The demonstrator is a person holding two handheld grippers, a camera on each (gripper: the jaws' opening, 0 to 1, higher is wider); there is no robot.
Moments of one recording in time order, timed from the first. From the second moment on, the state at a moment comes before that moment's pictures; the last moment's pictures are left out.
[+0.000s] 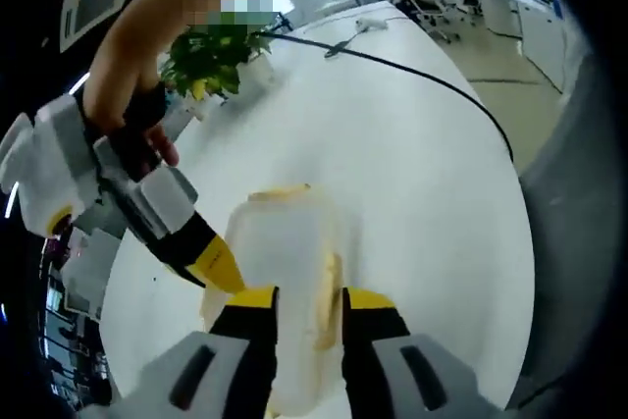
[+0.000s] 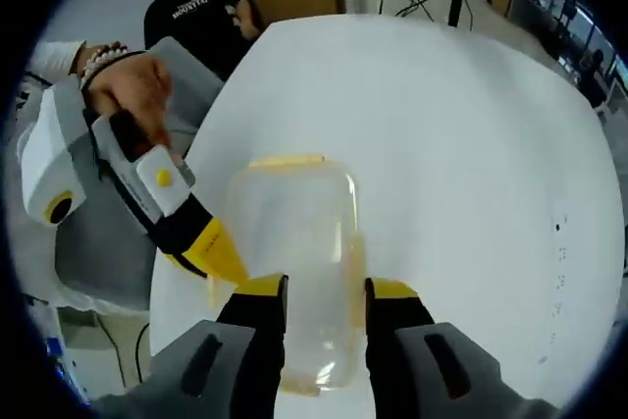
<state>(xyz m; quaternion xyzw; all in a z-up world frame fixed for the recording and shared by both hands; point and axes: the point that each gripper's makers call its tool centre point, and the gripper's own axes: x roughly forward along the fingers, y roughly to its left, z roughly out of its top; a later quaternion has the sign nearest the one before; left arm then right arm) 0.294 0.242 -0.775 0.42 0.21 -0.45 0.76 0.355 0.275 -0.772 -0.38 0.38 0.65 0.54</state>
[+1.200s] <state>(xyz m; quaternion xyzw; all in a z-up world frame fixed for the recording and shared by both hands) 0.326 0.327 -0.785 0.23 0.25 -0.30 0.89 0.308 0.203 -0.796 -0.23 0.28 0.46 0.81</state>
